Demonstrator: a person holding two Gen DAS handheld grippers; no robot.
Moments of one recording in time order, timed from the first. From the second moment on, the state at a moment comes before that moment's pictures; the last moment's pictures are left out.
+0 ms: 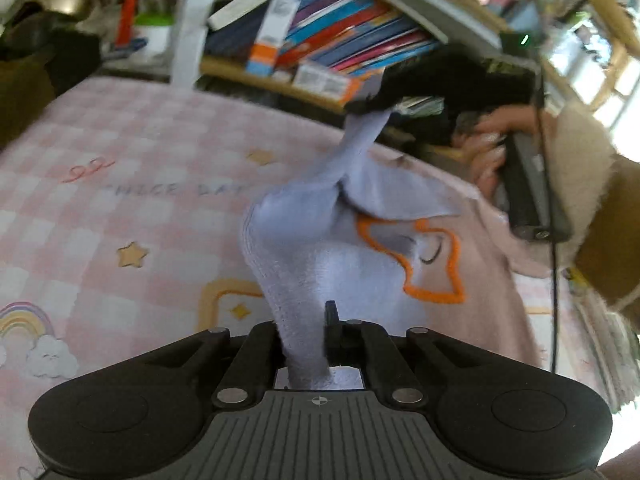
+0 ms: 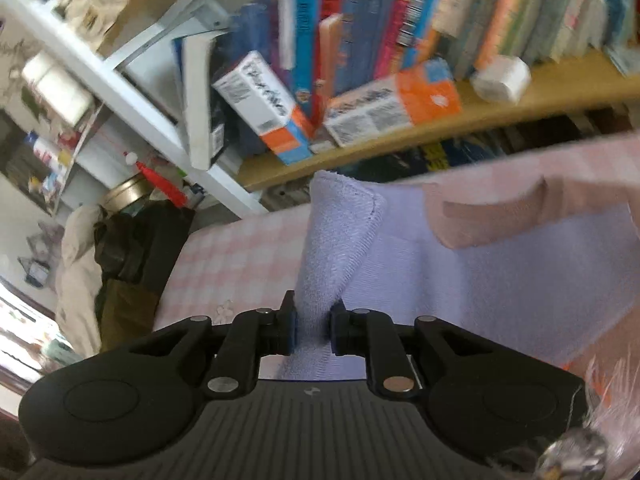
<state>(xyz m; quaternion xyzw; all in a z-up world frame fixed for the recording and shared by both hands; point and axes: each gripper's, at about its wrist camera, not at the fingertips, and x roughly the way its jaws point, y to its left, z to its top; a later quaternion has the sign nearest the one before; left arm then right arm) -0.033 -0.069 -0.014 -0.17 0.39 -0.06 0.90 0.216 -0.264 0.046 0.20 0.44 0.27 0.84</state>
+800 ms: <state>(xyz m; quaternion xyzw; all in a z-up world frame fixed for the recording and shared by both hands) -0.042 -0.072 -0.026 -0.18 0.41 -0.02 0.90 0.055 -0.472 -0.012 0.06 0.45 0.06 0.89</state>
